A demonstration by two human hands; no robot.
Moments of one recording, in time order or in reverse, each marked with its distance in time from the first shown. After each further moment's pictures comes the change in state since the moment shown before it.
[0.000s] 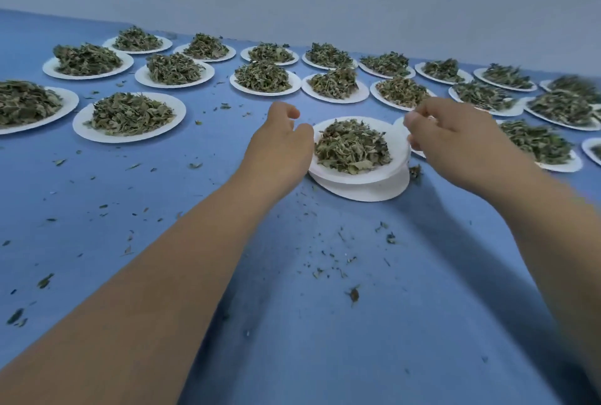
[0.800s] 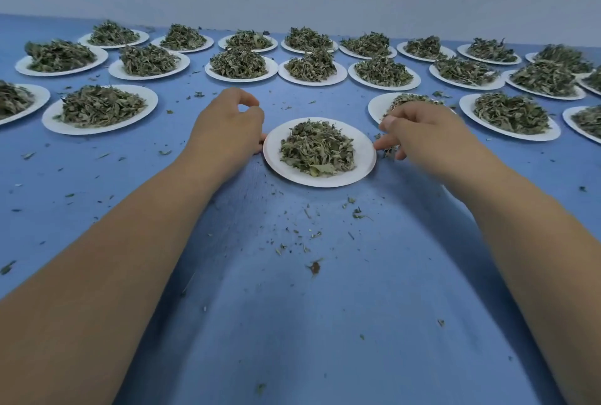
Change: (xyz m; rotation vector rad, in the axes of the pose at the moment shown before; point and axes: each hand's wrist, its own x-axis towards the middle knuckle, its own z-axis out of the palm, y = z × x) left_hand 0.005 -0.010 -0.010 -0.061 0.047 0.003; right_hand -0.005 0.040 0.015 0.292 -0.028 0.128
